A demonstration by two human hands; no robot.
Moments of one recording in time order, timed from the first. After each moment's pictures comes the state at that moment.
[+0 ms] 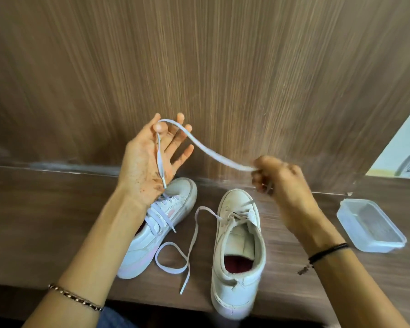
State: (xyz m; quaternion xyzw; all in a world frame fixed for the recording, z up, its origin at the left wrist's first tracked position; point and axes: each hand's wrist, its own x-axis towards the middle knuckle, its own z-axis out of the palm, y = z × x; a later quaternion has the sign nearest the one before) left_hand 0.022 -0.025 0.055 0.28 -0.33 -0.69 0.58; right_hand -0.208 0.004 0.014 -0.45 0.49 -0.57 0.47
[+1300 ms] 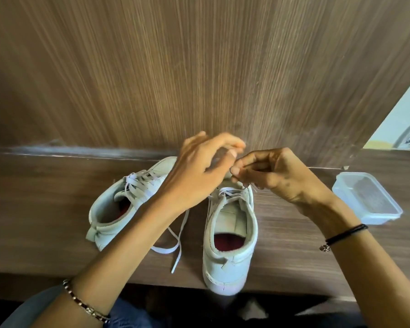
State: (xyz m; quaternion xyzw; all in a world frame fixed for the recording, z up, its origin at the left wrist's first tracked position) left_hand -0.043 -0.005 0.004 0.42 -0.82 -0.16 0.37; right_hand -0.239 0.012 0.001 -0.63 0.47 -0.39 0.47
